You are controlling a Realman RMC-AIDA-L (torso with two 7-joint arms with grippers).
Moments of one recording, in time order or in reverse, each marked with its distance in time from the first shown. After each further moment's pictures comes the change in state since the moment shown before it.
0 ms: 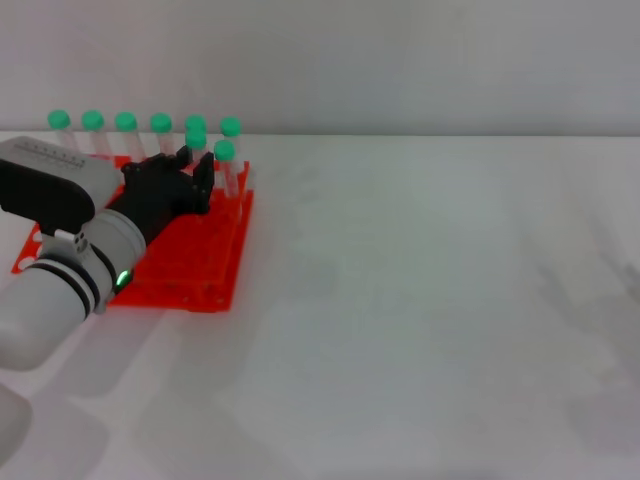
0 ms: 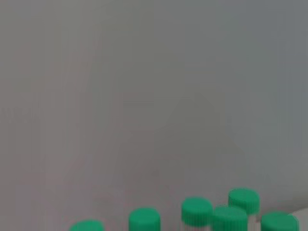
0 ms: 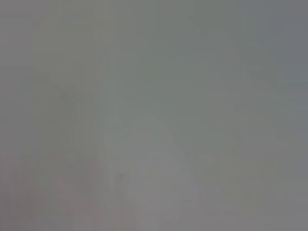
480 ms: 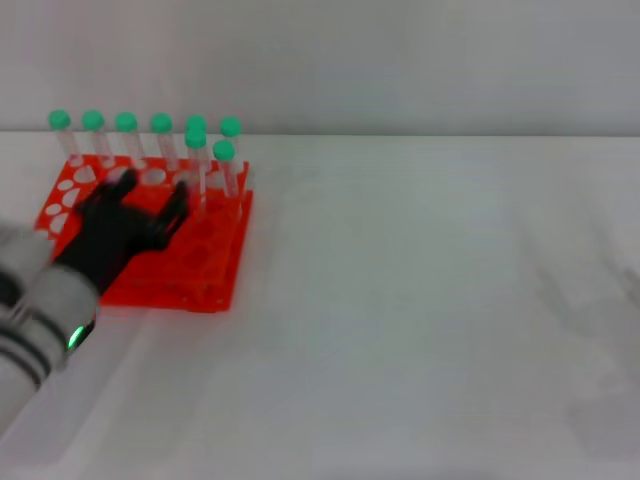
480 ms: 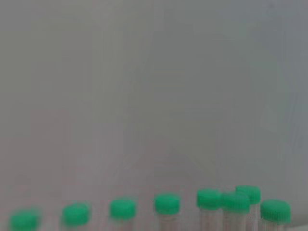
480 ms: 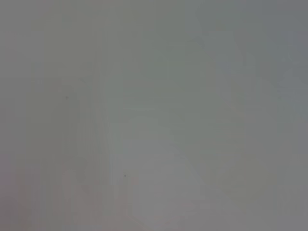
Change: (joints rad) left arm 0.188 -0.002 0.000 -0.030 -0.009 -0.225 0.008; right arm -0.007 0.000 -0.009 0.000 0.000 0.013 -0.003
